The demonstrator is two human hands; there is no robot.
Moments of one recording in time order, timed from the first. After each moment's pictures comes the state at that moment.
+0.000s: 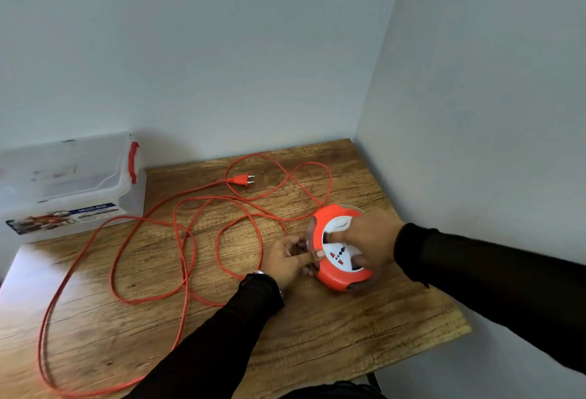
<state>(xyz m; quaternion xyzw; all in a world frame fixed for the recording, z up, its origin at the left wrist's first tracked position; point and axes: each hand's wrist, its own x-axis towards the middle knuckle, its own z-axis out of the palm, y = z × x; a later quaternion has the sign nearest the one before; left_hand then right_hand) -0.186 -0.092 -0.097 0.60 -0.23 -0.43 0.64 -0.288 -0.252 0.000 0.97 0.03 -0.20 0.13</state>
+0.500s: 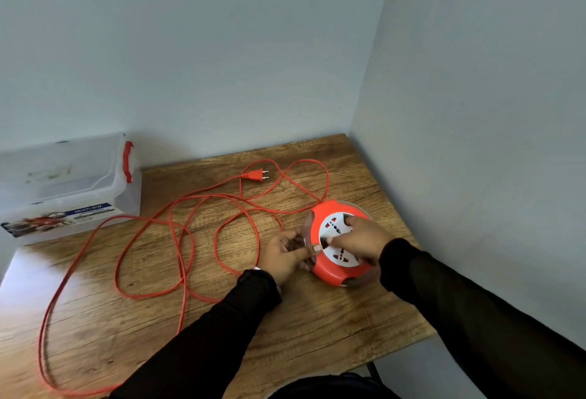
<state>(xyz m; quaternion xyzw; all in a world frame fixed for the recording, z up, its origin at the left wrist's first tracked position) -0.188 -0.092 -0.099 0.59 -0.23 -0.42 0.65 -0.293 -0.225 -0.021 0.79 -0.44 -0.11 -0.41</state>
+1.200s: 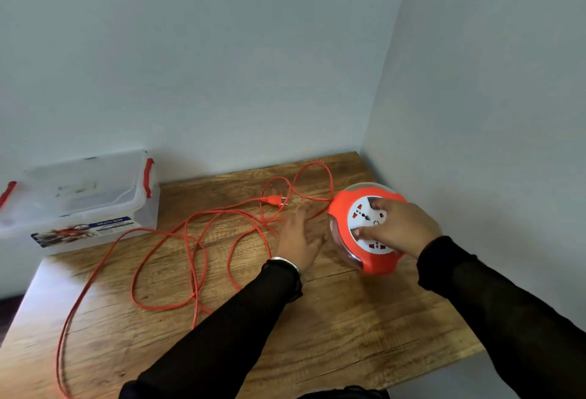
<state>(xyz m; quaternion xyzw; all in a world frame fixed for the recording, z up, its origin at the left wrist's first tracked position) -0.165 -0.124 -0.065 0.81 -0.39 -0.13 0.42 -0.302 -0.267 0.017 0.88 -0.40 -0.01 -0.25</state>
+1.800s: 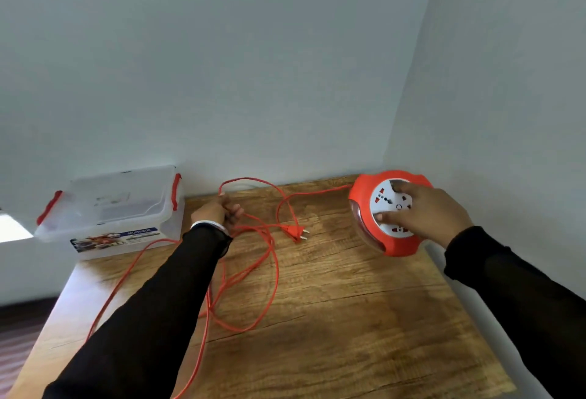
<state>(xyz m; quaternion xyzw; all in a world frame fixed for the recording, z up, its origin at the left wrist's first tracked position) -0.019 -0.053 -0.007 0.56 0.17 -0.23 0.78 -0.285 -0.292 0.062 0.90 -0.37 0.06 -0.23</state>
